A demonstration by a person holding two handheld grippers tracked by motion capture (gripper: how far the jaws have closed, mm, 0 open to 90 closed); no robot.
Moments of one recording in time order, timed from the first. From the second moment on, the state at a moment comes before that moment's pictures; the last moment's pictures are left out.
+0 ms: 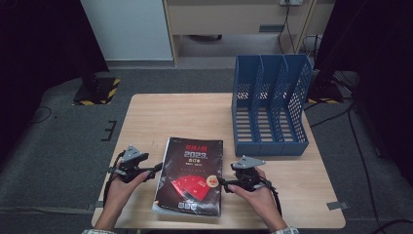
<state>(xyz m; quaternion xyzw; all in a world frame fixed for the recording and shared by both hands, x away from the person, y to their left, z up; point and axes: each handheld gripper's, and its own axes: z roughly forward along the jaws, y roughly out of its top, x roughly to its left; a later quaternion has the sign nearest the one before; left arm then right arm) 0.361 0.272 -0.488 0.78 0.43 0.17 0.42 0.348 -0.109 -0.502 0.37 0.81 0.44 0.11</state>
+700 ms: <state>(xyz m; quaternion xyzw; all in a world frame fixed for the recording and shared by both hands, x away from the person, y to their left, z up) 0.361 0.252 -0.501 0.81 0.41 0.11 0.40 0.365 -0.083 -0.521 0.38 0.81 0.45 0.04</state>
